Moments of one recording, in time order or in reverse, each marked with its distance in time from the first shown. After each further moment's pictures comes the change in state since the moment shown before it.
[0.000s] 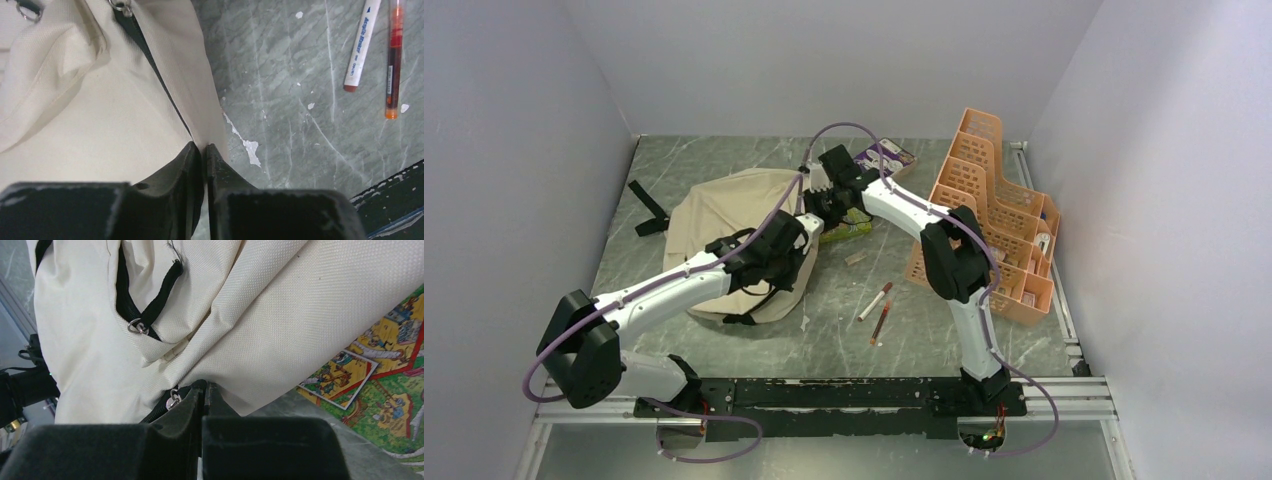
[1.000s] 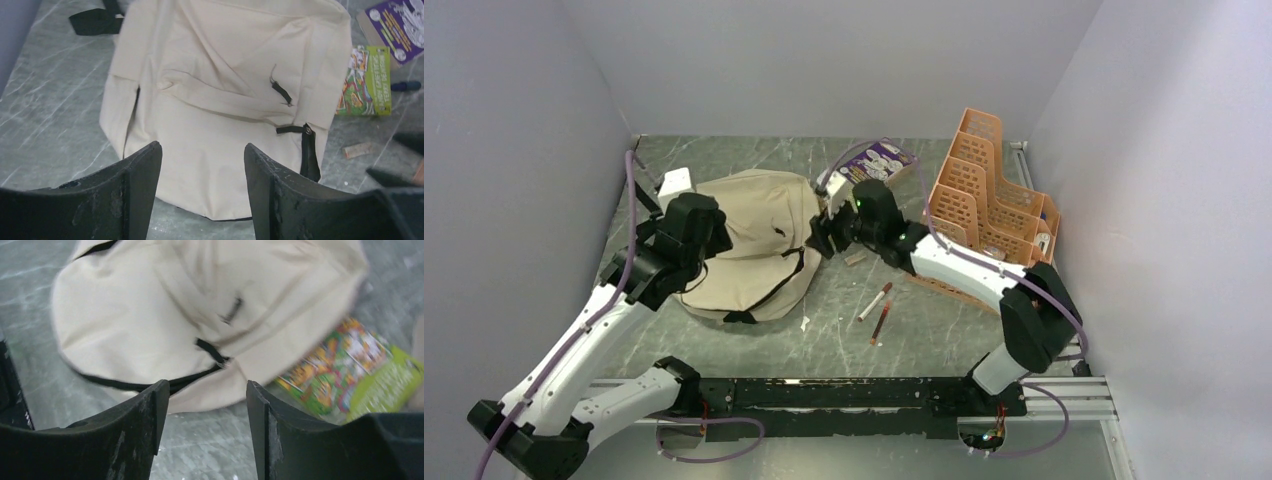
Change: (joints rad) left arm 0.245 -0.388 0.137 -0.290 -0.502 -0.431; right arm 0.096 -0.597 -0.663 0.557 0.223 -0.211
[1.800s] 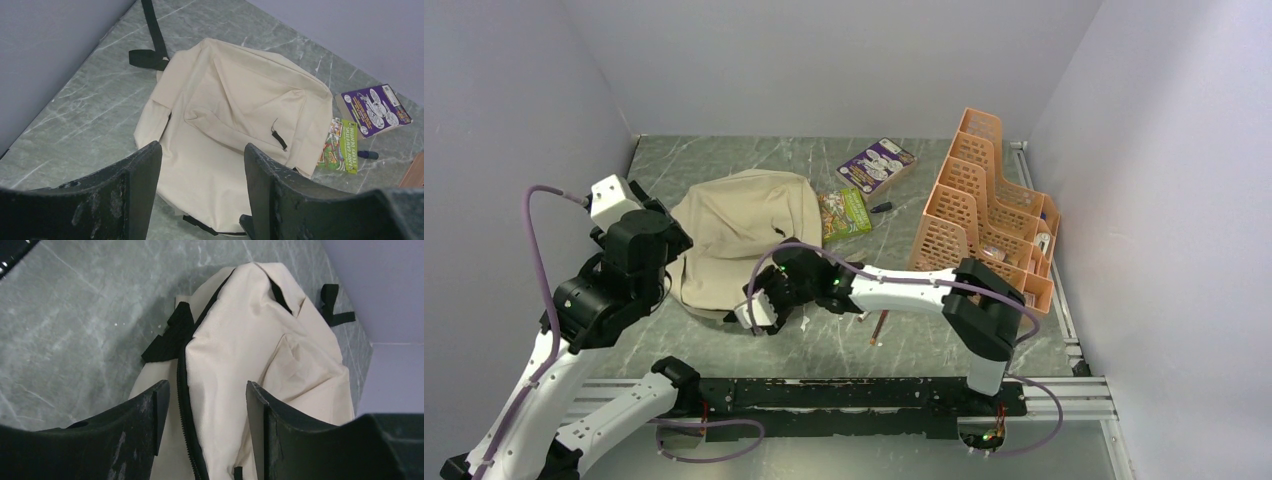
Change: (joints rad) left arm 0.001 -0.197 0.111 -0.144 -0.219 -0.109; right arm 0.401 0.194 0.035 0.068 -0.175 -1.088
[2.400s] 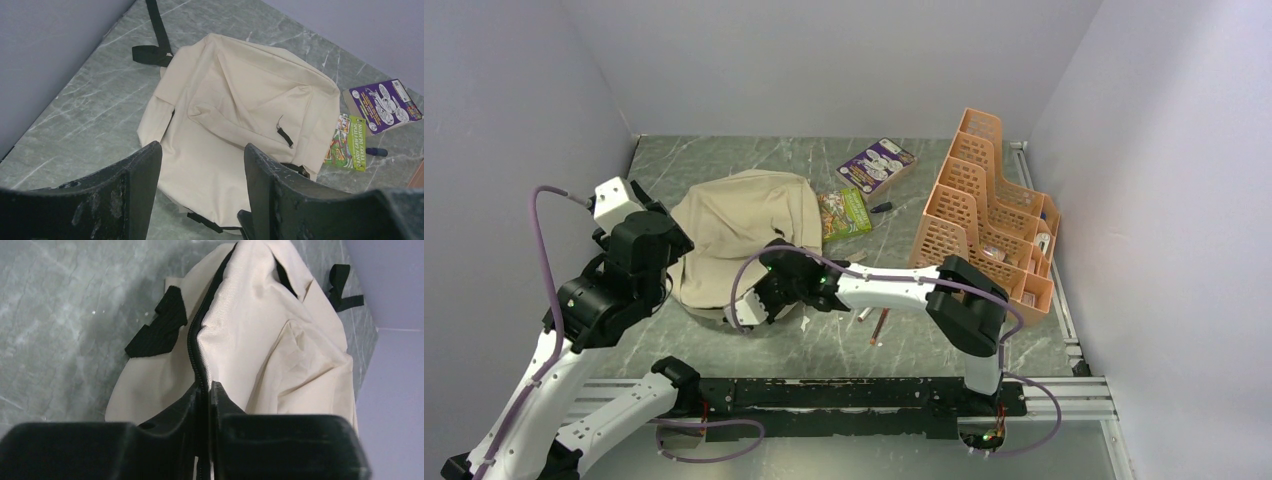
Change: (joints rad) left arm 0.000 -0.002 -0.017 -0.010 0.000 0.000; right arm 0.023 0.103 0.103 -0.087 0.121 -0.063
